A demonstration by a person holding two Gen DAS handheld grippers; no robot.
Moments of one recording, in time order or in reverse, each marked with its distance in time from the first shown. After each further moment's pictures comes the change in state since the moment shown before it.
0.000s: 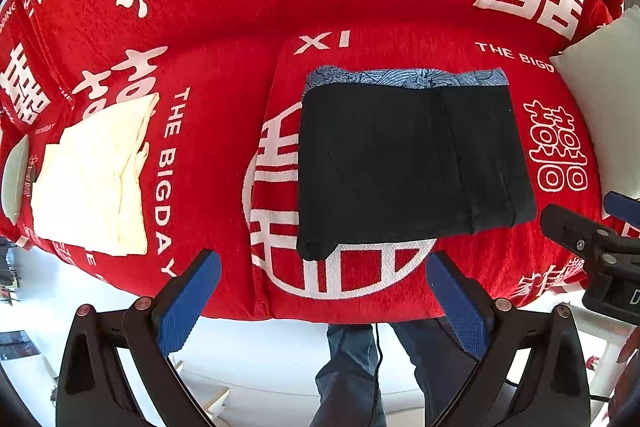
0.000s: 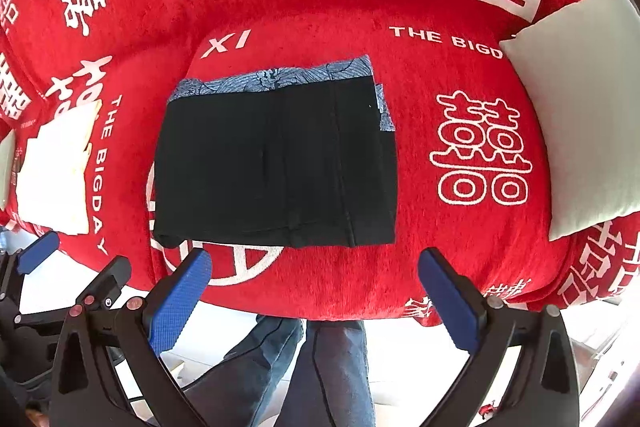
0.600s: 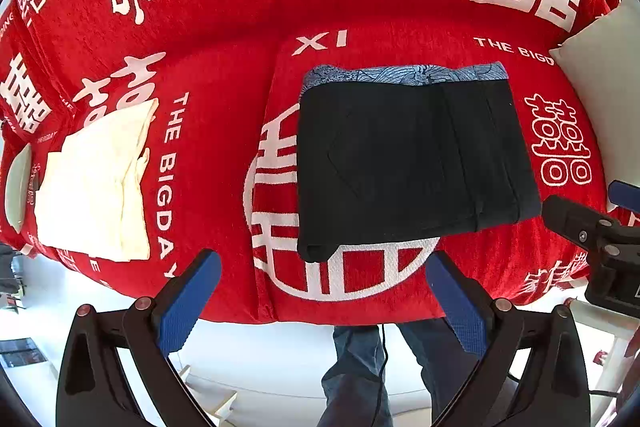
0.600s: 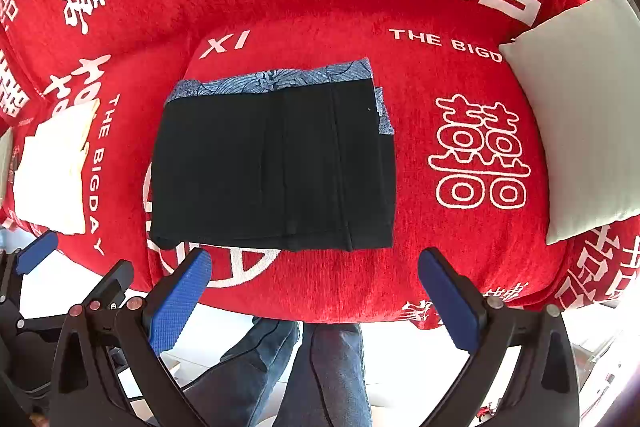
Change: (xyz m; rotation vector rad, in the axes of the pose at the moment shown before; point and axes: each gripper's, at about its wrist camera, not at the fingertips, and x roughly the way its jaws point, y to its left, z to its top) left arm 0.003 -0.004 -0.001 0.026 -0.007 0.017; right arm 0.001 0.000 0.002 -0.009 -0.004 -0.009
